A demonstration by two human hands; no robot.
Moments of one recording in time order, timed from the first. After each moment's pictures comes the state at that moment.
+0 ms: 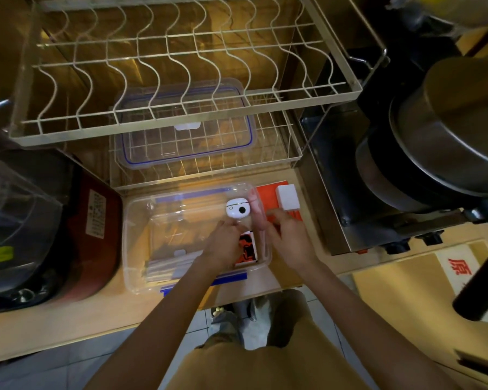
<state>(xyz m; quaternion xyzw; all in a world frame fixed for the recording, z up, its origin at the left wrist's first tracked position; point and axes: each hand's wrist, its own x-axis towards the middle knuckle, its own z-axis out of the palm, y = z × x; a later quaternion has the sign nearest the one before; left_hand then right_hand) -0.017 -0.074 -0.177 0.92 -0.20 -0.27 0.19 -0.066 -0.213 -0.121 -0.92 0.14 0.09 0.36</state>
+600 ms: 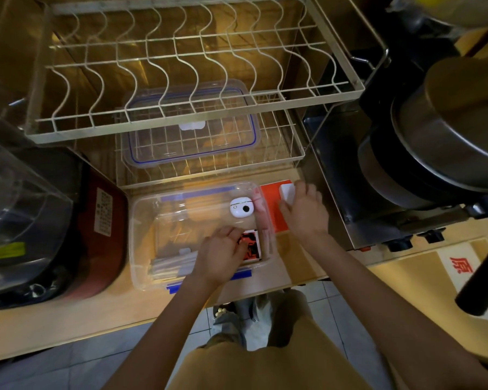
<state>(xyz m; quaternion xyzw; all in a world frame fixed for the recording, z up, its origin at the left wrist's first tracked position) -0.042 -0.050 -0.138 0.92 -0.20 -0.24 0.22 -0.033 -0.238 -0.124 -0.96 0.21 0.06 0.16</state>
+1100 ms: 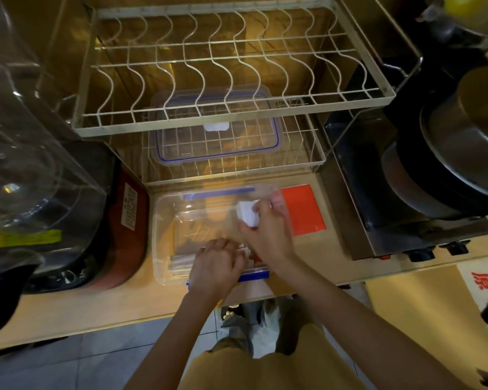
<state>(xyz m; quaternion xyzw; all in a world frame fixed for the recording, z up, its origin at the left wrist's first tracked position) -0.062 -0.013 -0.133 0.95 -0.15 -0.22 0.14 -0.041 -0.139 -0.115 -0.92 0.16 0.05 0.37</state>
